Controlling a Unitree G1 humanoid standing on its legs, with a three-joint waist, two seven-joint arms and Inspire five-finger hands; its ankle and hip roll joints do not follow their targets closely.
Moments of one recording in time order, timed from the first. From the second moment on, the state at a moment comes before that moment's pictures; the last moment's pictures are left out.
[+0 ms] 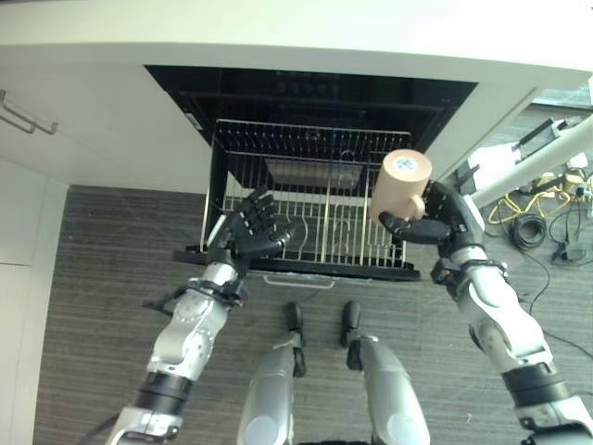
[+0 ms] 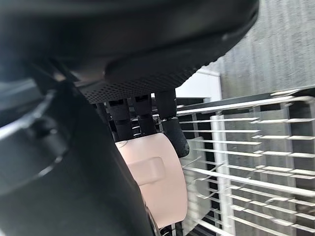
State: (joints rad) left arm -0.26 0.46 -0.12 0.09 -0.65 0.11 0.03; right arm -0.34 -0.53 0.12 0.01 0.51 0.12 -0.19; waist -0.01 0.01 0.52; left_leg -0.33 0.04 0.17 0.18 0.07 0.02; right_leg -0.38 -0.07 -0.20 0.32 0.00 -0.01
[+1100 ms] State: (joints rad) left arm -0.42 0.85 -0.30 0.07 -0.34 0.29 -0.06; right arm -0.79 -0.73 0.25 0.70 0.80 0.49 -0.10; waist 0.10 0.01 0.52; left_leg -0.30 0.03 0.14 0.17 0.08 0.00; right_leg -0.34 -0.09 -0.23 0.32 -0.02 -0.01
